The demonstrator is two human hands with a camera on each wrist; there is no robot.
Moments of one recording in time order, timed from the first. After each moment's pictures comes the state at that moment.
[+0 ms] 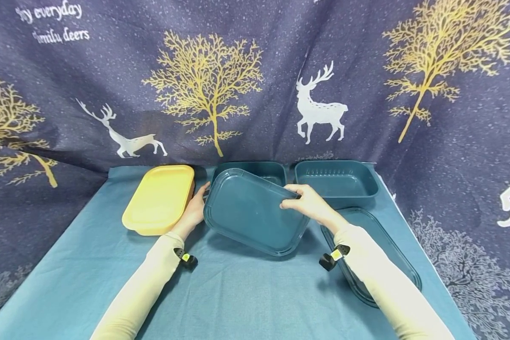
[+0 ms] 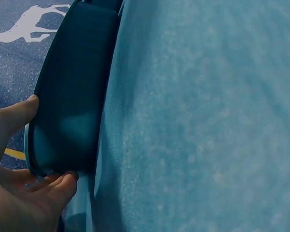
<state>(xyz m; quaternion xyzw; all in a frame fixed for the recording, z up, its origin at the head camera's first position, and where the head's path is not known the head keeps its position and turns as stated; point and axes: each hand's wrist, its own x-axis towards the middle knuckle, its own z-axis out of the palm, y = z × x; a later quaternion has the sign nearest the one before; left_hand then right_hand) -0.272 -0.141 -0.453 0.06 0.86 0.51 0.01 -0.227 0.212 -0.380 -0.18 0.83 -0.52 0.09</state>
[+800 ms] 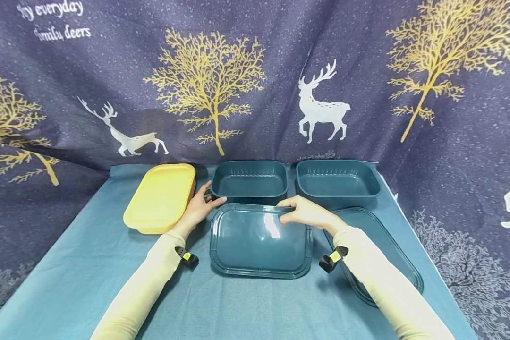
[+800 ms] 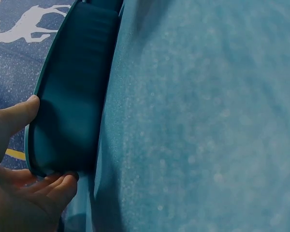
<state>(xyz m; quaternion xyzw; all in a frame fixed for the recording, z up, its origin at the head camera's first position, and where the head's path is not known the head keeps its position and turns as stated) -0.271 -0.138 -0.452 0.03 0.85 0.52 0.02 -0.230 0.209 -0.396 -0.24 0.82 -0.46 0.23</state>
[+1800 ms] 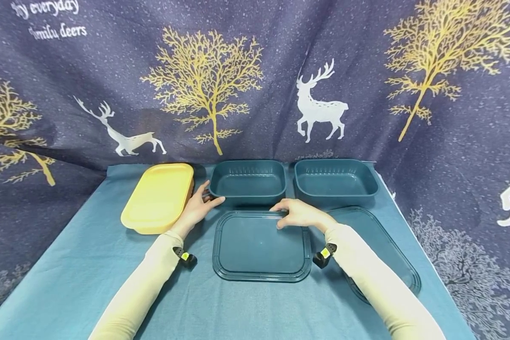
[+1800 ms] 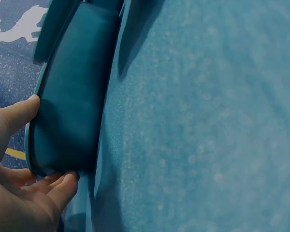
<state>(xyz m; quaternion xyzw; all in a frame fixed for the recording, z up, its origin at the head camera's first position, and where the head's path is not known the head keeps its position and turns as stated) -0.270 -0.138 -0.453 0.04 0.85 0.53 0.03 -0.244 0.202 -0.413 -0.29 0.89 -0.30 0.16</state>
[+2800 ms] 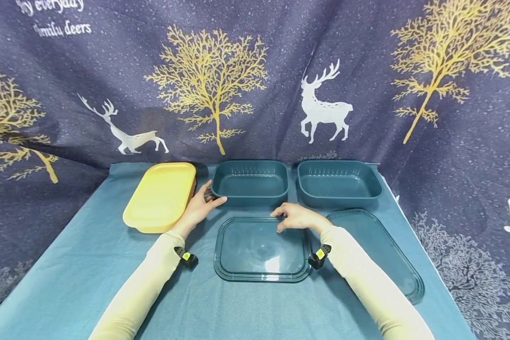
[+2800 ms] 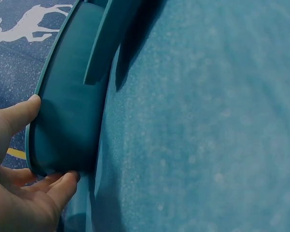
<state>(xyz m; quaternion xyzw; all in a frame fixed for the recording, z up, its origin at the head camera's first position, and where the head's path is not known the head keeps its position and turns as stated) -0.270 -0.138 -0.452 0.03 0.84 0.54 0.03 -0.255 0.191 -0.432 -0.27 0.90 -0.27 0.20</state>
